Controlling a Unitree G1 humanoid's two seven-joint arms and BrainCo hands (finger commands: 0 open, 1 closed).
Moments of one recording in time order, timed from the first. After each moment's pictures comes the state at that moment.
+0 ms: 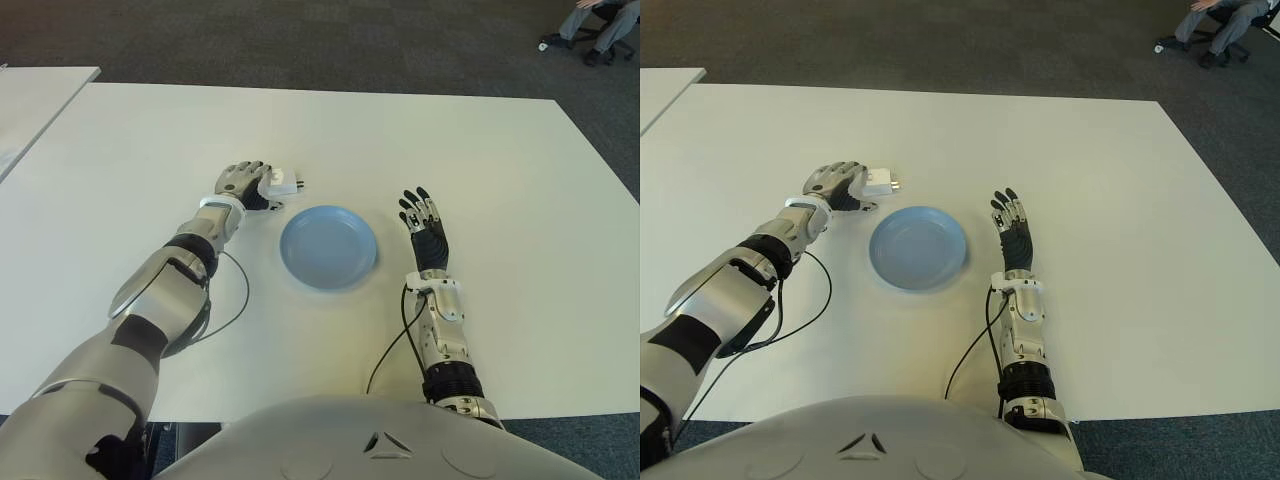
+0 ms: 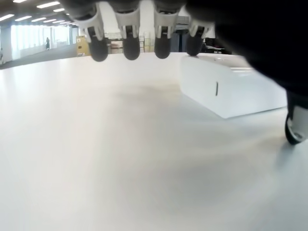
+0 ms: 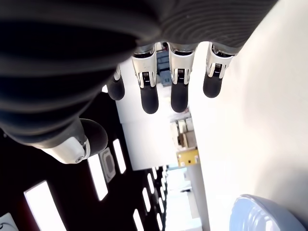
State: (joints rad) left arm -0.77 0.31 -0.61 1.32 0.75 -0.14 0.30; right arm -0.01 0.06 -0.10 0.38 0.16 -0.39 0.13
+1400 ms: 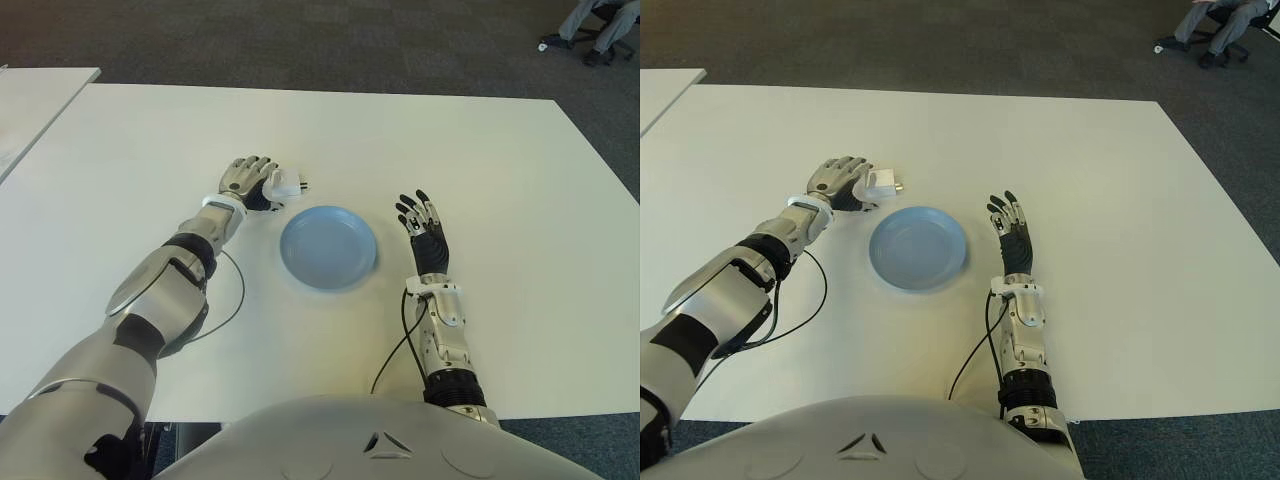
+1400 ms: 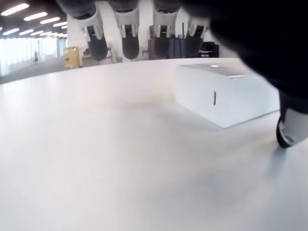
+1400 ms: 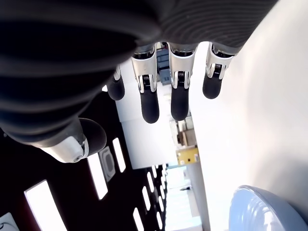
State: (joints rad) left arm -0.77 0.33 -0.73 1.31 0.84 -0.16 0.44; right arm 0.02 0.06 -0.08 0.33 0.16 -0.37 0.13
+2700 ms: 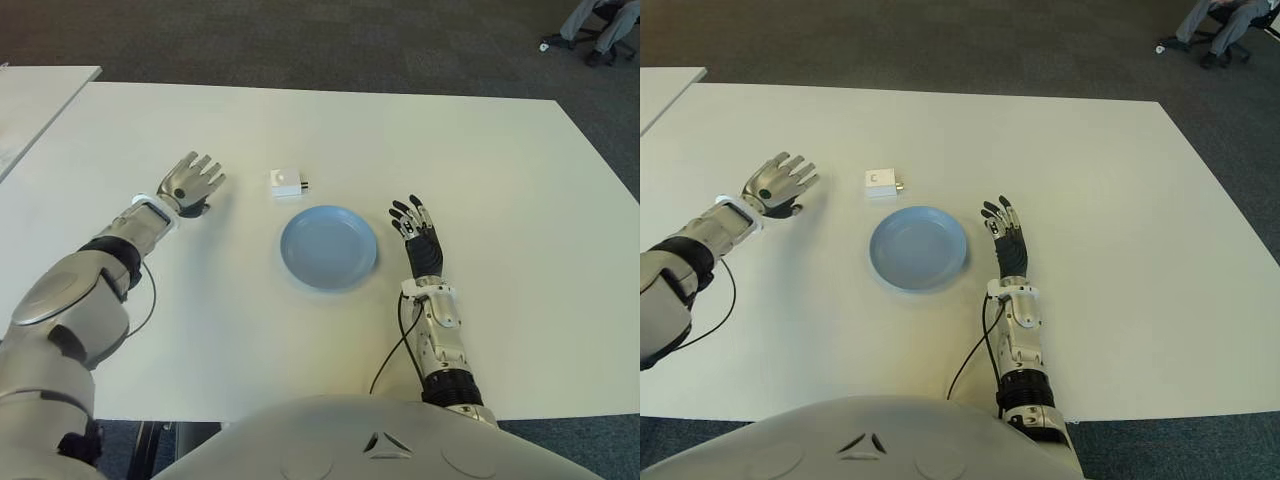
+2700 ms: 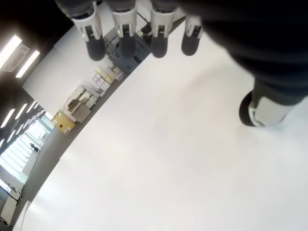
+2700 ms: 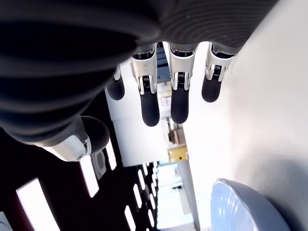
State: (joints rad) left arm -0.72 0.72 -1.04 1.12 1.17 -0.06 0.56; right arm 0.02 0.06 -0.07 0.38 0.16 -0.37 0.13
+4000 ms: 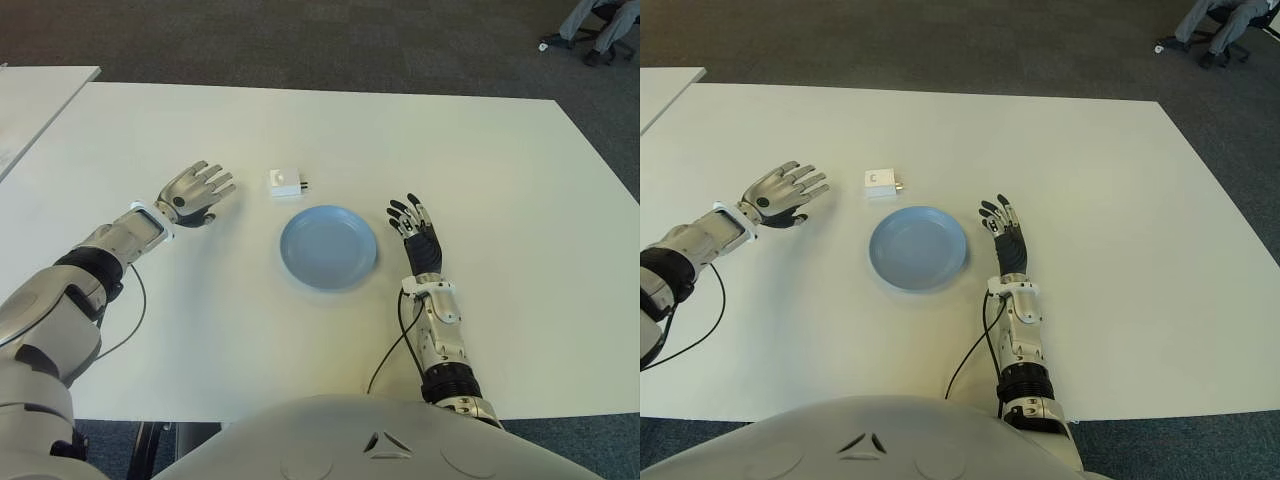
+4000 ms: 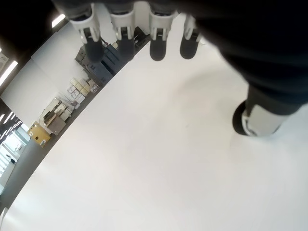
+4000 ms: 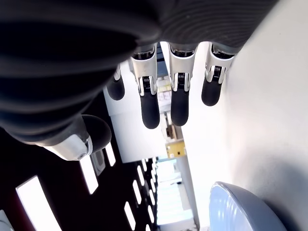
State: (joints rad) left arm -0.64 0.78 -0.91 0.94 1.18 -0.18 0.59; right arm -0.02 0.06 -0.10 0.43 0.17 -0.39 0.18
